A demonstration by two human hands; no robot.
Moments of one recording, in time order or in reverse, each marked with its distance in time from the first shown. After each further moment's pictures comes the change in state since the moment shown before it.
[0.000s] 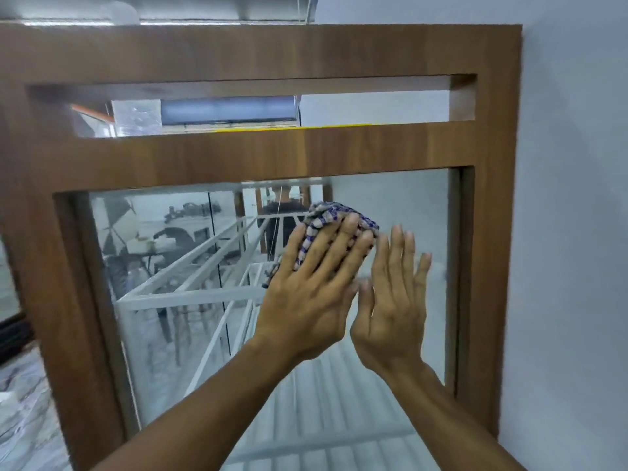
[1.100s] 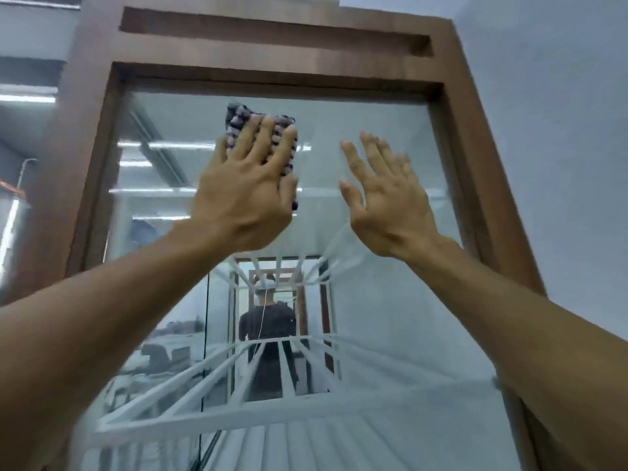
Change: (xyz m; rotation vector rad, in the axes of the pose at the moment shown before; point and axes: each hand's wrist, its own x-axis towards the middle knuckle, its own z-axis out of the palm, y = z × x) left_hand -0.078 -0.049 -0.010 0.126 0.025 -0.241; right_hand -0.020 0.004 0.017 -0.204 -0.054 -0.256
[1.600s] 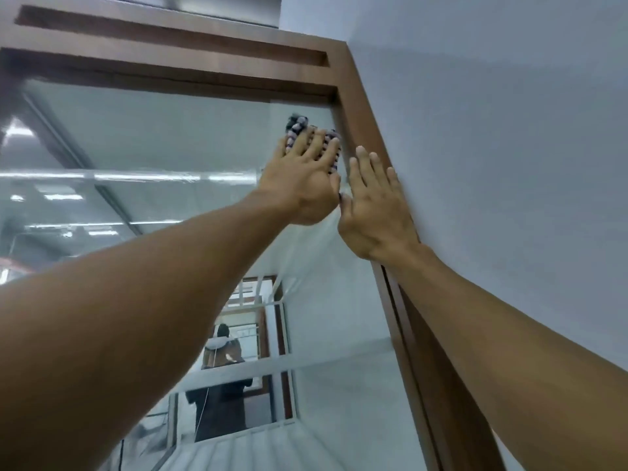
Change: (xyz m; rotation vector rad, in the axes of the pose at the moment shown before) left_hand 0.045 0.183 0.030 -0.061 -0.023 0.185; right_hand -0.081 0.090 -0.028 -0.108 0.055 0.173
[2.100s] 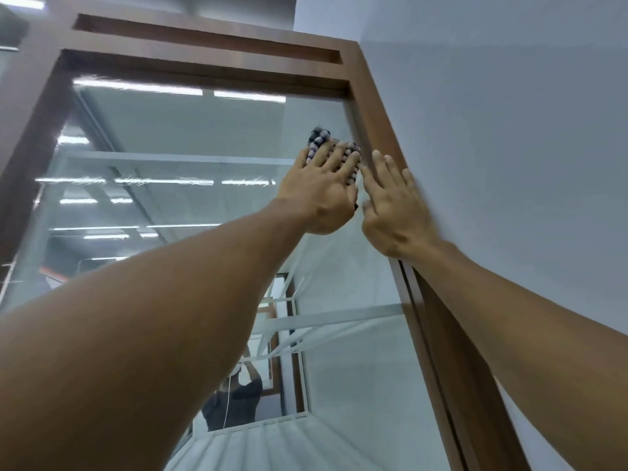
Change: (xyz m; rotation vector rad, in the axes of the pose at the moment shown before) left_hand -0.053 0.015 0.006 -0.022 0.012 0.071; right_hand -0.040 0.008 0.001 -0.020 -0.035 -0.055
